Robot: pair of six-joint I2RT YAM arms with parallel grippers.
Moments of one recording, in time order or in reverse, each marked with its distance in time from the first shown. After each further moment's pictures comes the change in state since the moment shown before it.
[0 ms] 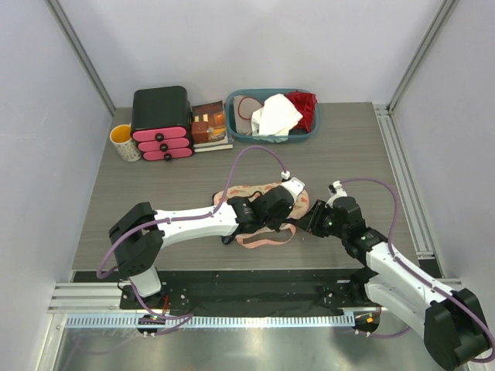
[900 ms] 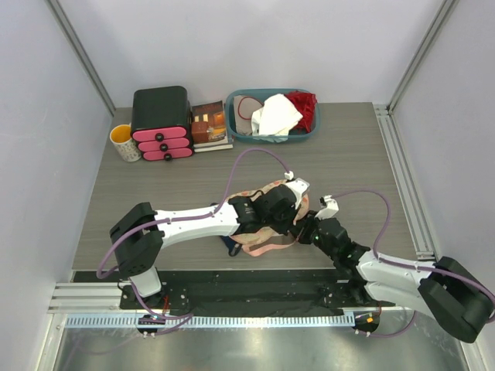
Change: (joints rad) left arm -0.010 0.004 0.023 0.028 0.188 -0.118; right arm 0.315 0.146 -0.215 0.563 0.378 0.073
